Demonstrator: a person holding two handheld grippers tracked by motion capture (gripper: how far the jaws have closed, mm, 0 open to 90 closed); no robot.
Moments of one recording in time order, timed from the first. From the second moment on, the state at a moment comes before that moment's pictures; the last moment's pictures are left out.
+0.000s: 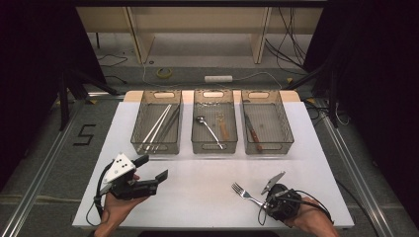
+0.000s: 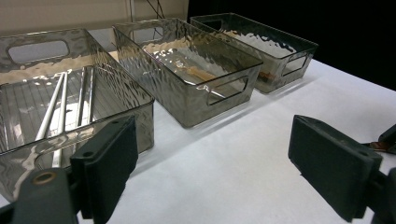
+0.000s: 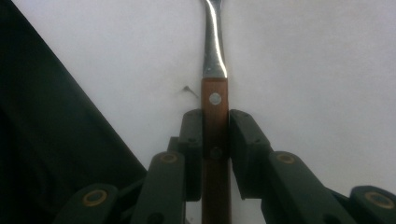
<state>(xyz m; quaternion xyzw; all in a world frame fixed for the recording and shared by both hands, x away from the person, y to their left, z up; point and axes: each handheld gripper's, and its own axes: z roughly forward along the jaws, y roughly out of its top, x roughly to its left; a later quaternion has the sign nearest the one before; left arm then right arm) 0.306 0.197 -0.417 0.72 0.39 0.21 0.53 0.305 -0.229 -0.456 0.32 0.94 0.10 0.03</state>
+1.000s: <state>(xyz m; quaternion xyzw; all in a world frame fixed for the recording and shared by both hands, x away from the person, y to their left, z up) 0.307 0.197 -0.417 0.72 0.39 0.21 0.53 0.311 -0.237 -0.438 0.33 0.93 0.16 0.05</state>
